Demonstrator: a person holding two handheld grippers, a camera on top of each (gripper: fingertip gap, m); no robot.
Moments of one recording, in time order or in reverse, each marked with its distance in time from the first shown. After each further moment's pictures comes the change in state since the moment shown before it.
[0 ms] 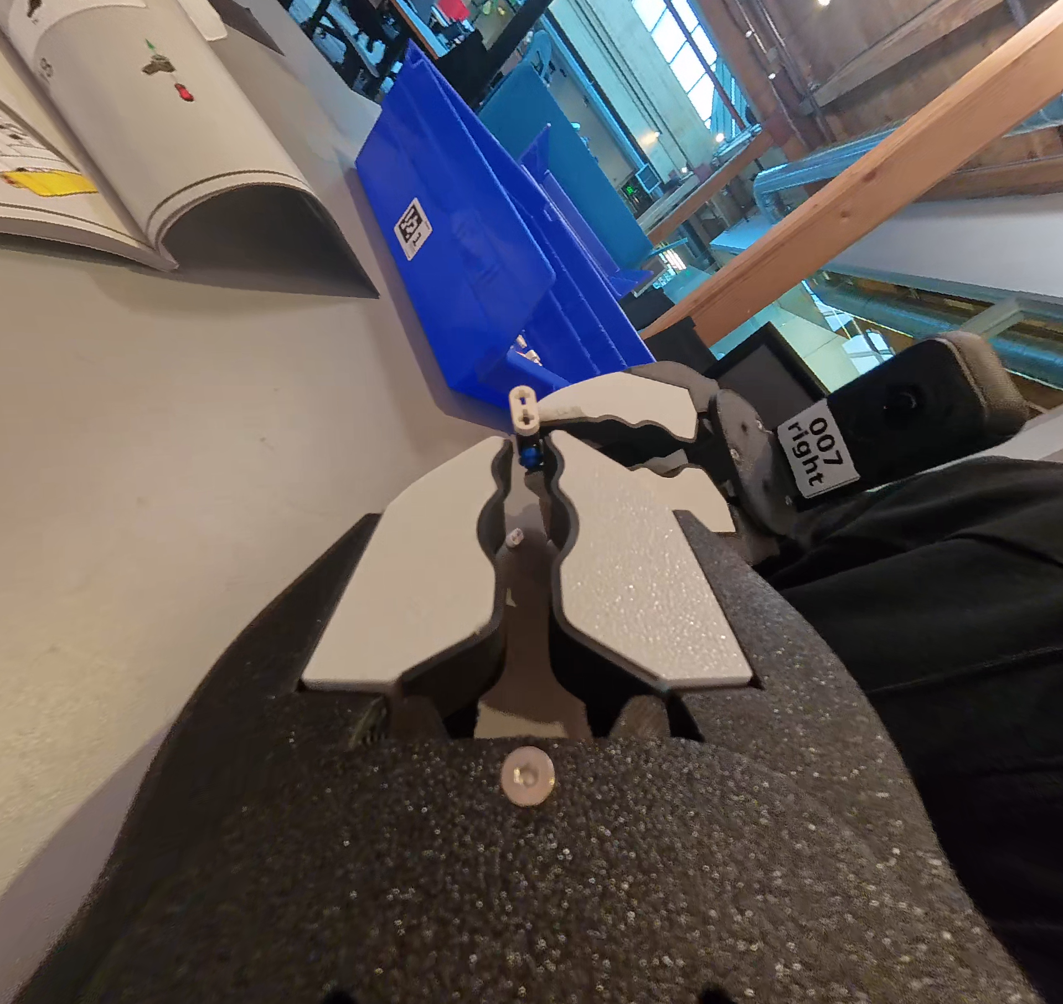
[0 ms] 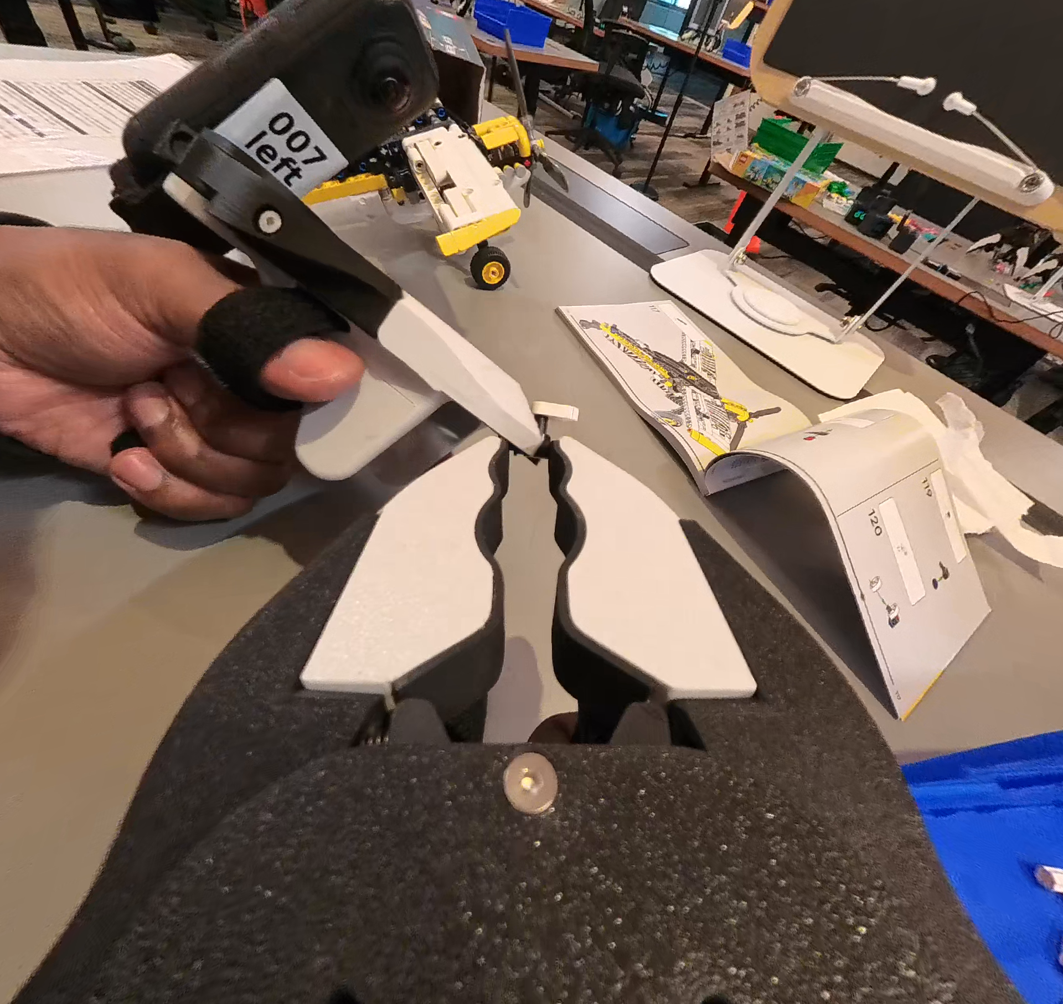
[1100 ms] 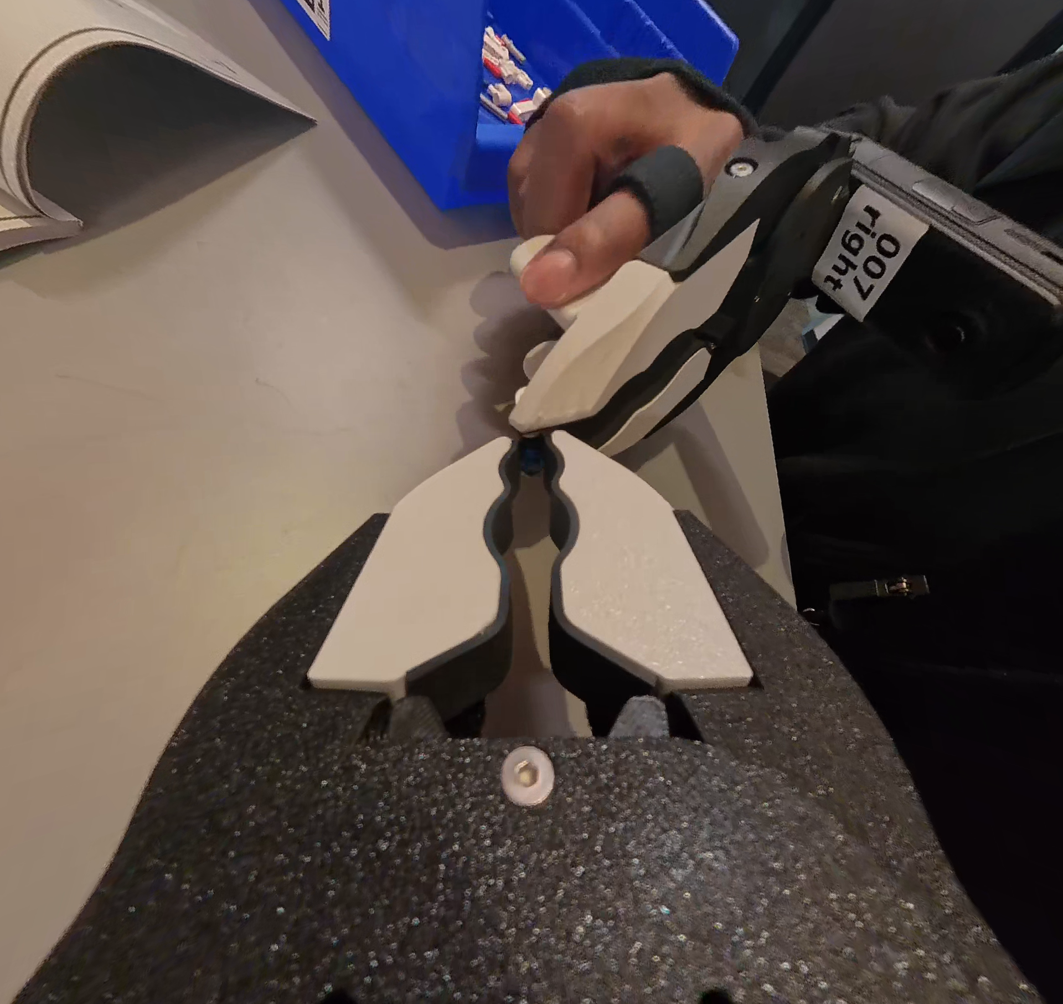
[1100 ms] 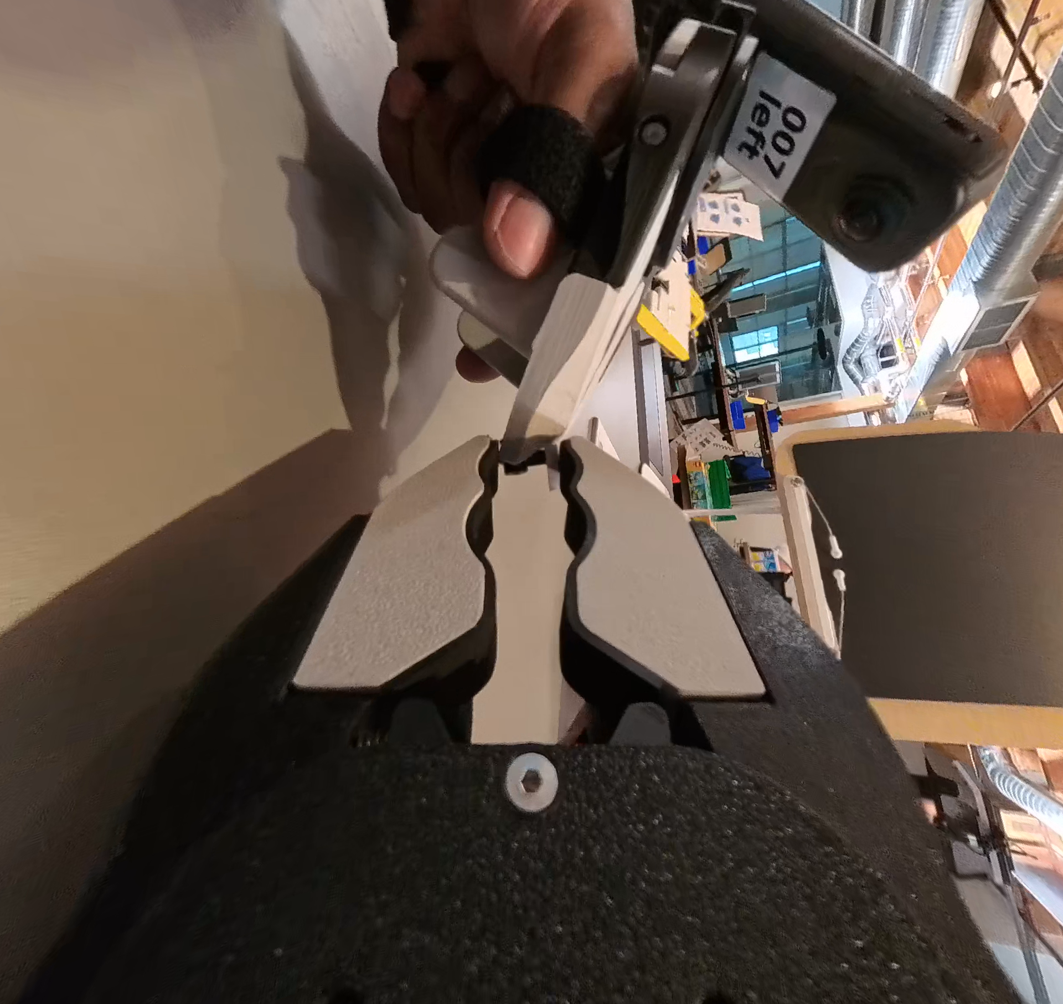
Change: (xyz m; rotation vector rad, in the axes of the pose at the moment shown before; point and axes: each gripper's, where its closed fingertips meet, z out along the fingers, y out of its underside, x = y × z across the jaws) left arm -0.004 0.046 -0.016 -0.471 -0.067 0.399; right arm -0.038 0.018 -0.005 0.167 -0.224 -0.992
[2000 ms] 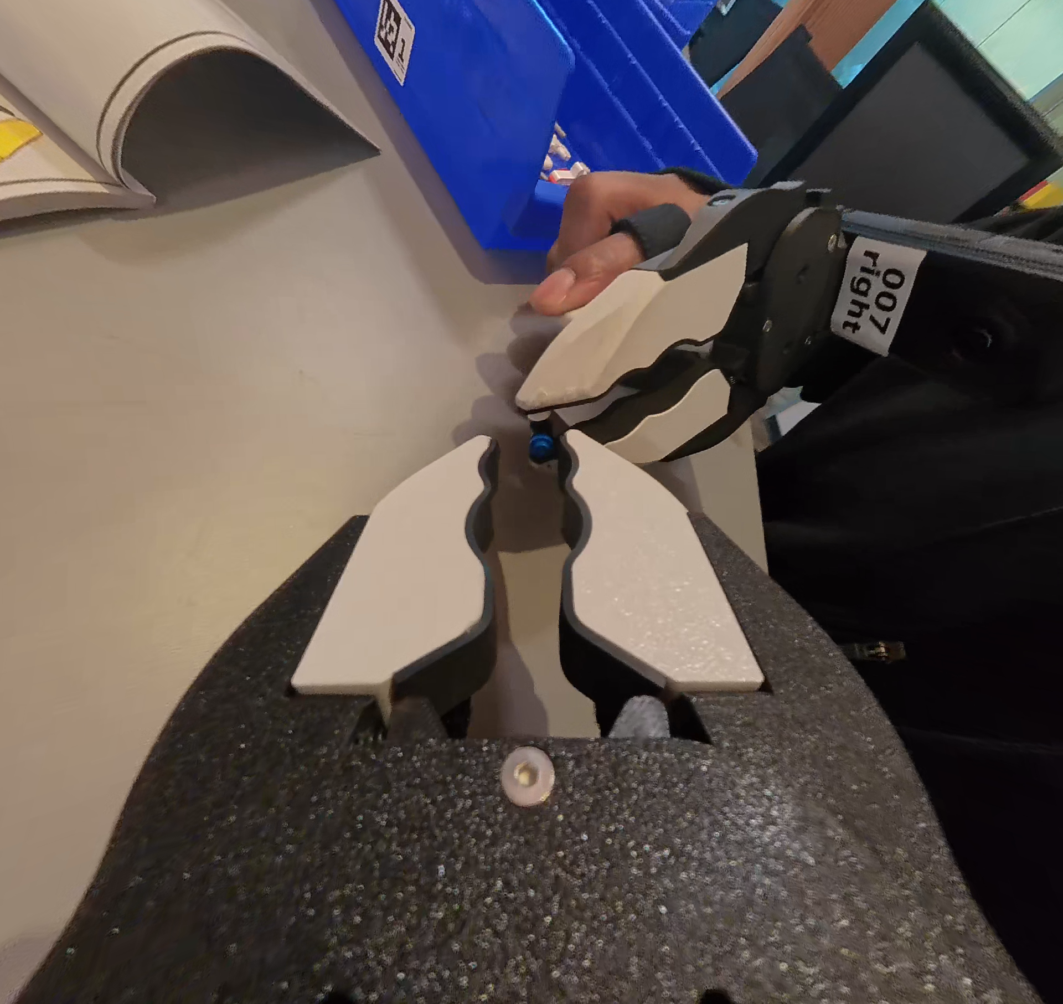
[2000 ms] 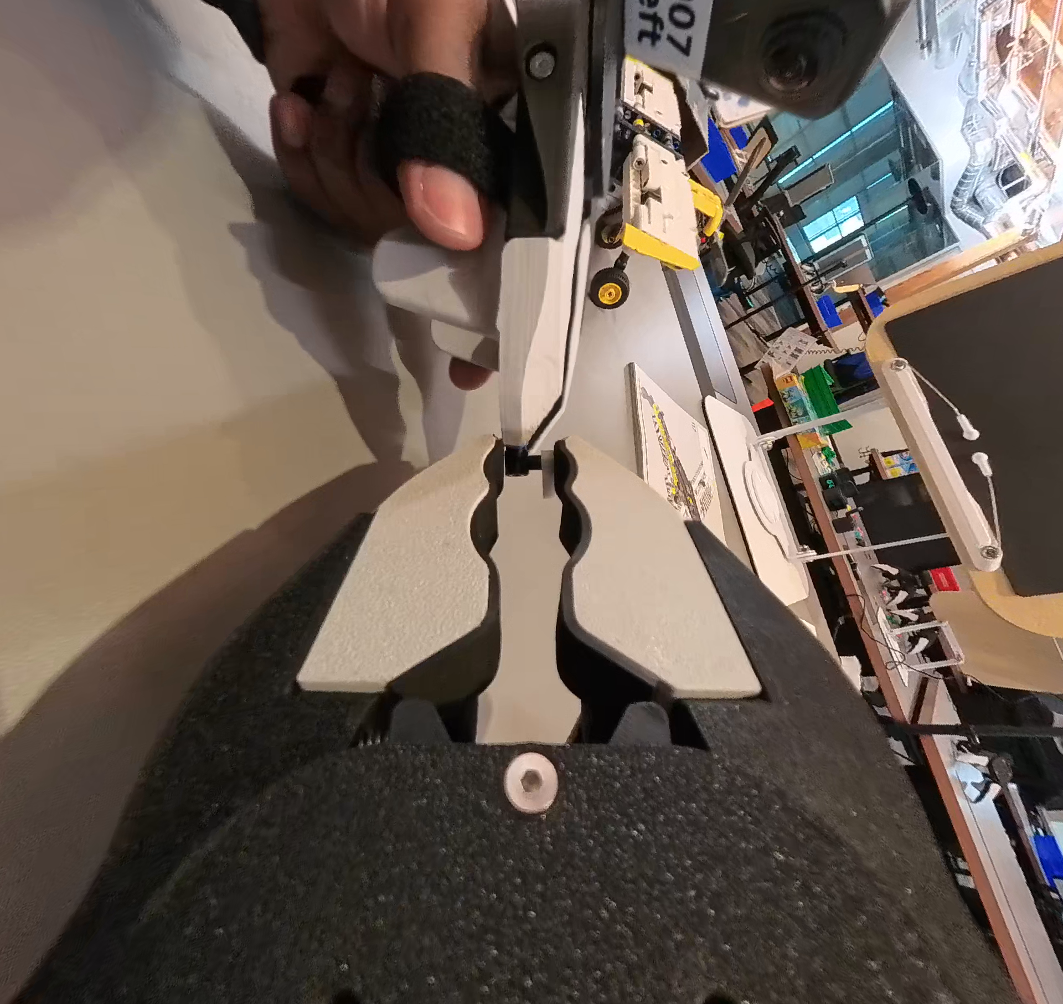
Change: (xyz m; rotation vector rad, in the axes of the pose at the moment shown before) left arm -0.015 -0.009 -0.001 0.106 -0.002 -0.151; right arm 0.005 0.016 0.004 -0.054 -0.019 0.327
